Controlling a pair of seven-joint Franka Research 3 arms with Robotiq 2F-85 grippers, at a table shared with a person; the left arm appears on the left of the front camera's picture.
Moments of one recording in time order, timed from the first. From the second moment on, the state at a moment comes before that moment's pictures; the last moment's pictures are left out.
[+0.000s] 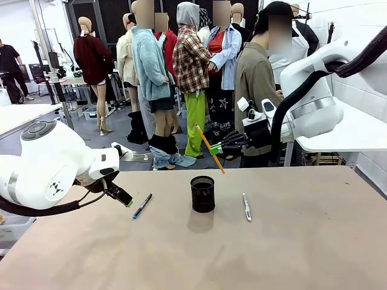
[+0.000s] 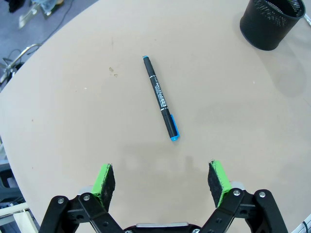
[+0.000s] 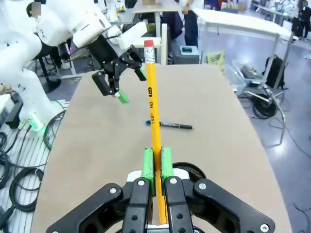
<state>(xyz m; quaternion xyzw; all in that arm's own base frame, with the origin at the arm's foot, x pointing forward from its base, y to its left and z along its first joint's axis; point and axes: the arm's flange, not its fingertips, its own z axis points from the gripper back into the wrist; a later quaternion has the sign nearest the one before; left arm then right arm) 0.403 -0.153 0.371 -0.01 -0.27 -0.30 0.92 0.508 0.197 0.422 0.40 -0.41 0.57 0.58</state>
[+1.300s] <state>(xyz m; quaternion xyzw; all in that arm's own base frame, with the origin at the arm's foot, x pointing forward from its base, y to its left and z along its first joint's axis) 0.403 -0.153 0.371 -0.01 -0.27 -0.30 0.92 0.577 0.240 0.356 0.49 -0.38 0.61 0.49</state>
